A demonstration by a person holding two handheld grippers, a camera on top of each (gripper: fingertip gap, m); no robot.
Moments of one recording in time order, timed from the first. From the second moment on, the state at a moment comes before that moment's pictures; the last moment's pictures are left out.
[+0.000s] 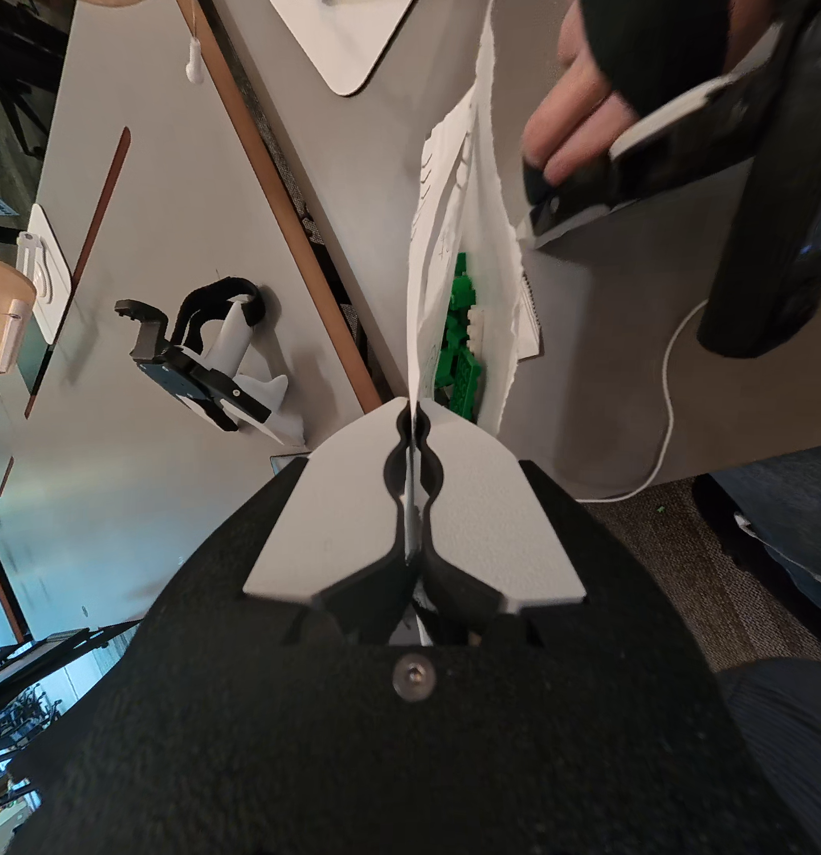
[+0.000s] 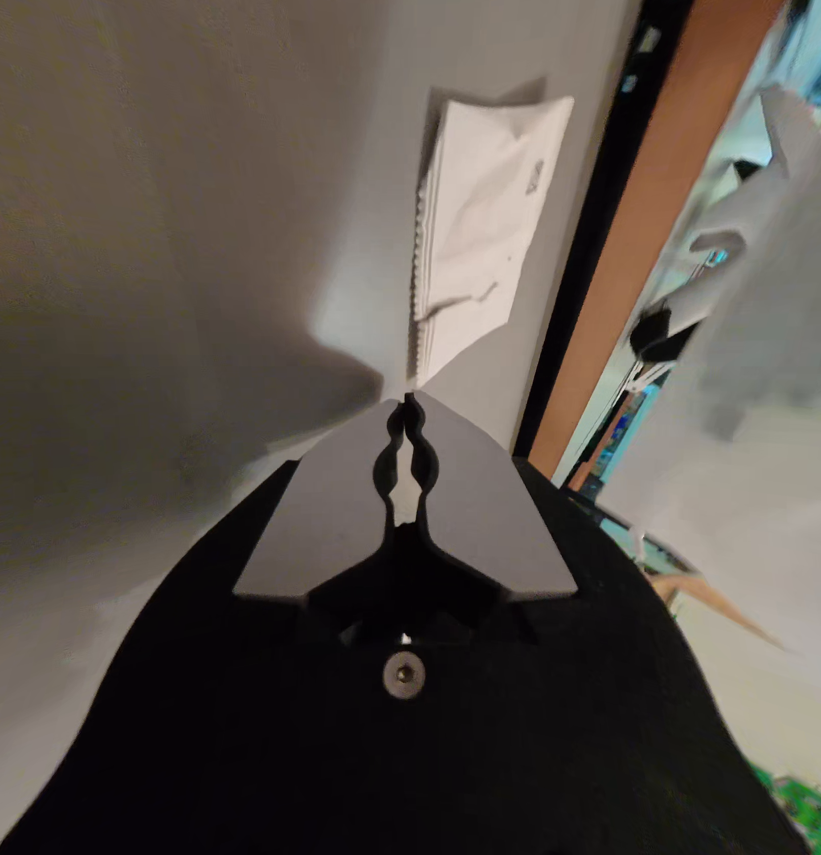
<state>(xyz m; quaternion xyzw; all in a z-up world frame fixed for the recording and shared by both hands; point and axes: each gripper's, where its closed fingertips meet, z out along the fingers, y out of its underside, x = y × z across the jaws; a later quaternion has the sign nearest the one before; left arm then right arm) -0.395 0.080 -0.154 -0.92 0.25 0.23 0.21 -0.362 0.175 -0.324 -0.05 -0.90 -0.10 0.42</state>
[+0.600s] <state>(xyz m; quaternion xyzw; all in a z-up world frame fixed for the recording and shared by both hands) -0.437 0.122 -0.136 -0.90 0.18 0.27 0.27 -0.399 0.150 -0.325 -0.69 -0.63 0.33 0.13</state>
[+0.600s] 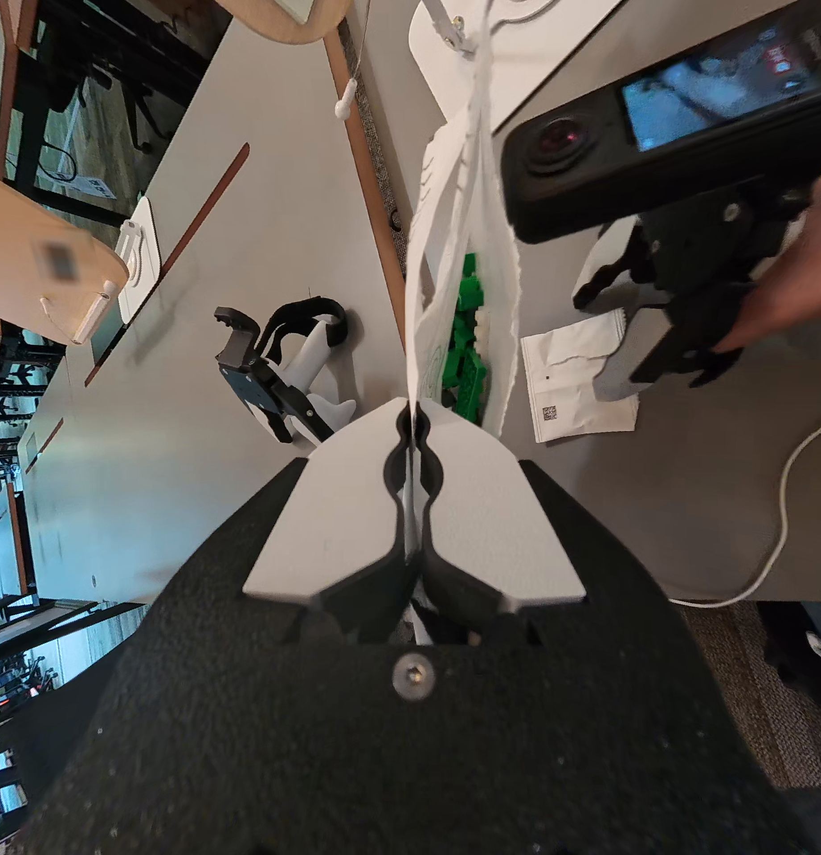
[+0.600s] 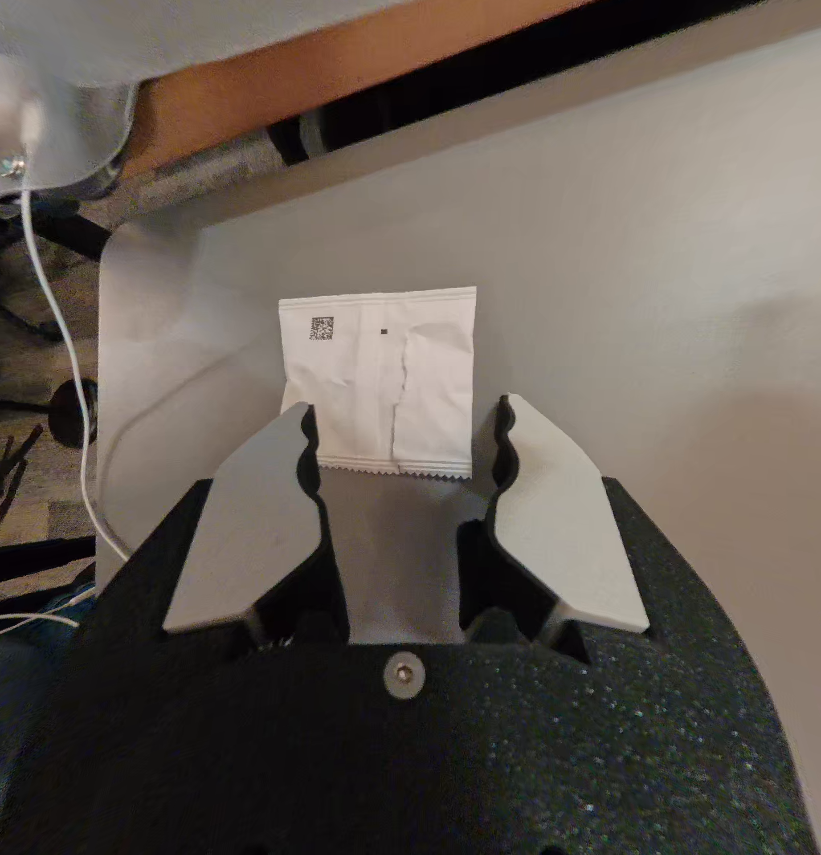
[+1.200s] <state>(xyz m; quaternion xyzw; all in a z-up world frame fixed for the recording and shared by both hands) -0.439 0.132 -0.152 -0.91 0.20 0.25 0.27 -0.369 0.176 -0.326 -0.63 -0.71 0.20 0.23</state>
